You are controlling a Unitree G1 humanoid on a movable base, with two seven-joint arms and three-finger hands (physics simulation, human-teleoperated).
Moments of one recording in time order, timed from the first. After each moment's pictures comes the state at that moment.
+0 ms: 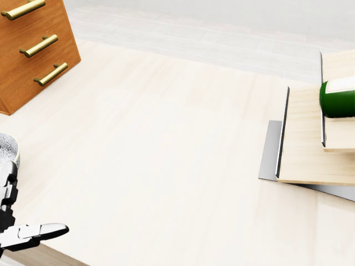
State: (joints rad) left arm 0.09 0.09 0.36 -0.21 -0.22 0.06 -0.18; right arm -0.89 -0.94 -0.43 1.16 1.10 0.09 0.23
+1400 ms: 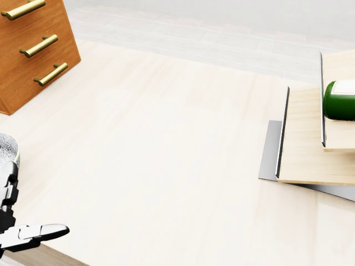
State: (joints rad) left arm 0.10 0.09 0.36 -0.21 -0.22 0.06 -0.18; right arm -0.63 -1.08 -0.52 1.15 1.19 0.09 0.30
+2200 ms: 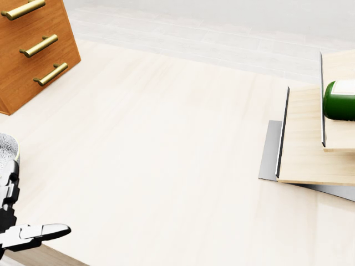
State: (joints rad) left arm 0.10 0.08 0.35 -0.25 -0.21 0.08 -0.18; right arm -0.32 -1.17 -0.78 0.68 1.44 0.09 0.11
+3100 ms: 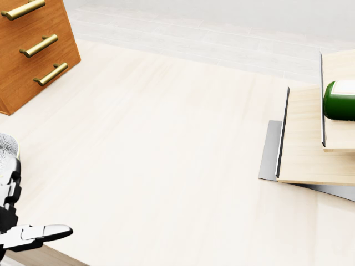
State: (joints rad) left arm 0.11 0.07 0.35 -0.28 -0.20 0.09 -0.19; right arm -0.19 -1.09 -1.02 -0.09 1.51 0.09 -0.14
